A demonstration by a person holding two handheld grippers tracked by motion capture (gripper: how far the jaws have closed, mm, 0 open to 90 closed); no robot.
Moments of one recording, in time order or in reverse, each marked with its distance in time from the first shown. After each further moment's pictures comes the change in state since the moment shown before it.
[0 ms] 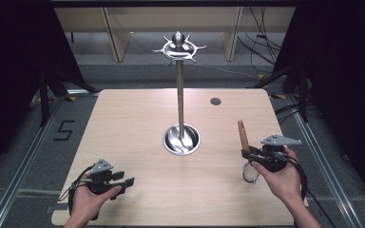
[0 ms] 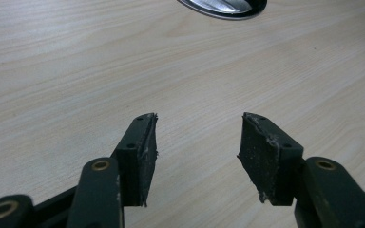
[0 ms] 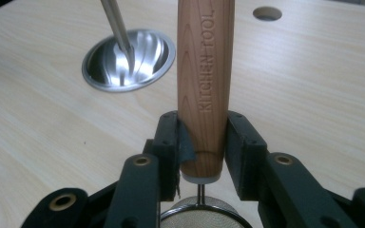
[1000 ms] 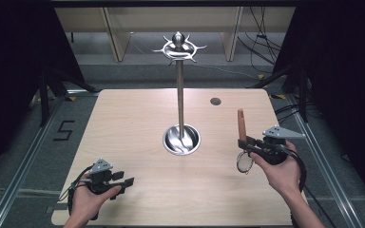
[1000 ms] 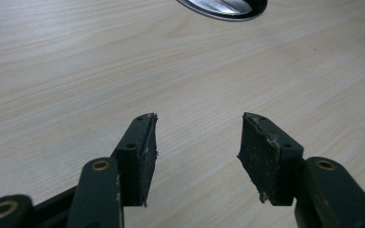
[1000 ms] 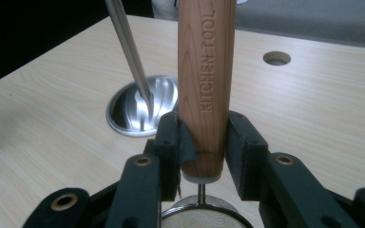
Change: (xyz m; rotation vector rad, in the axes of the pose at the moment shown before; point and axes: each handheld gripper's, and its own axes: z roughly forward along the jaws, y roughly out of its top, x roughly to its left) left arm -0.001 0.000 0.001 -0.028 0.003 -0.027; right arm 0.004 0.023 -0.003 -0.138 0.064 0.006
